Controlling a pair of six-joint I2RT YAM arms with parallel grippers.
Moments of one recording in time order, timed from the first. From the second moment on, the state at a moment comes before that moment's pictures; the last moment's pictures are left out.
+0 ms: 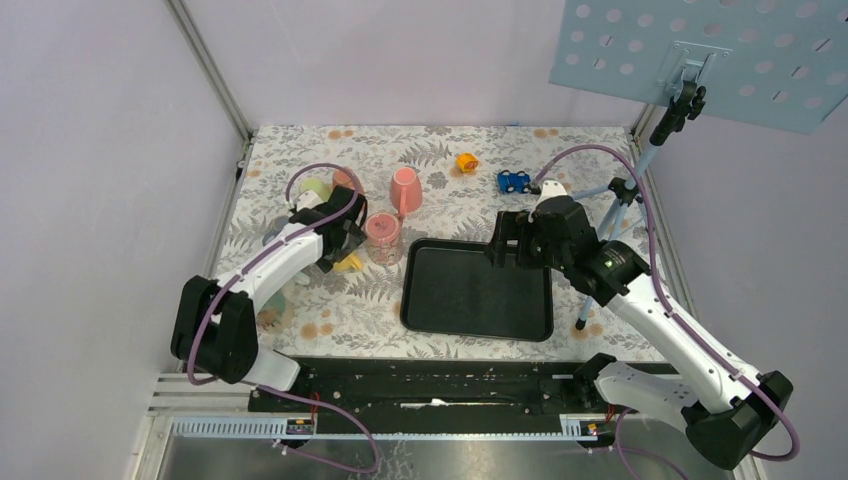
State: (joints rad) left arm -0.41 1.42 1.01 -0.74 -0.46 -1.11; right arm 0.62 1.01 1.02 -0.70 0.07 0.51
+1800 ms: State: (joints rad) left arm -0.31 1.33 0.99 -0.74 -0.21 -0.88; right arm 0.62 0.95 0.94 -0.66 0.03 0.55
